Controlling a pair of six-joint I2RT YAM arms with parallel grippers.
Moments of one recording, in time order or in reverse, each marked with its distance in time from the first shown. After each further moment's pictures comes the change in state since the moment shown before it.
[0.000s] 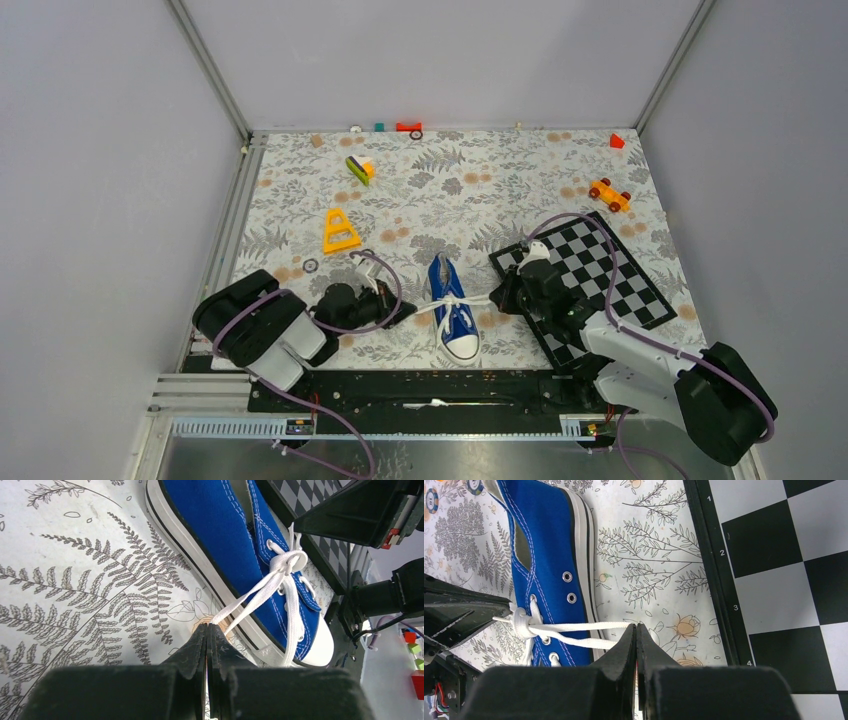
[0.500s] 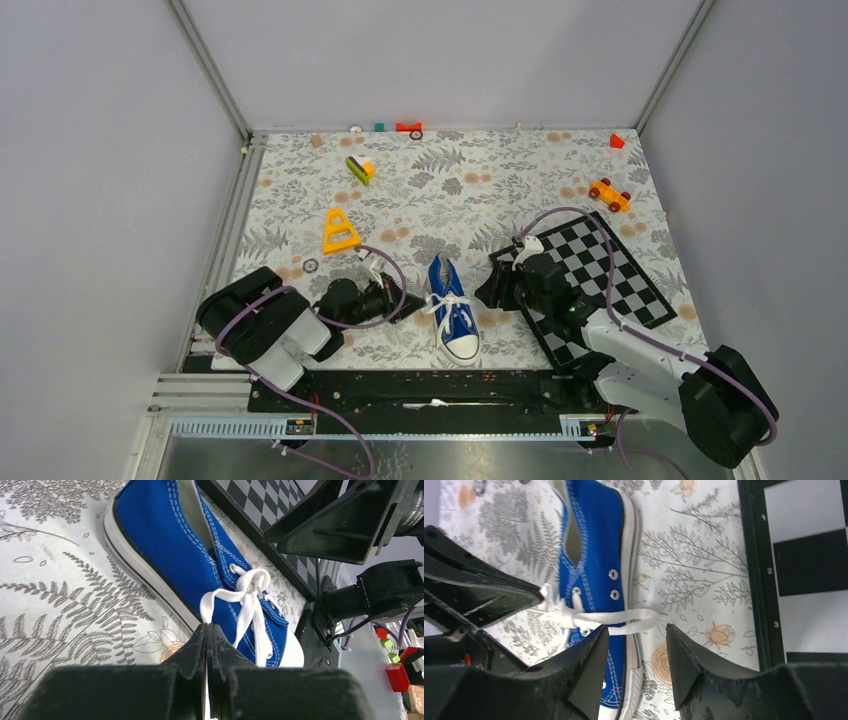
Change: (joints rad) left arm -0.015 0.042 0.050 0.080 0.052 -0.050; right arm -0.006 -0.002 0.040 0.006 -0.113 -0.034
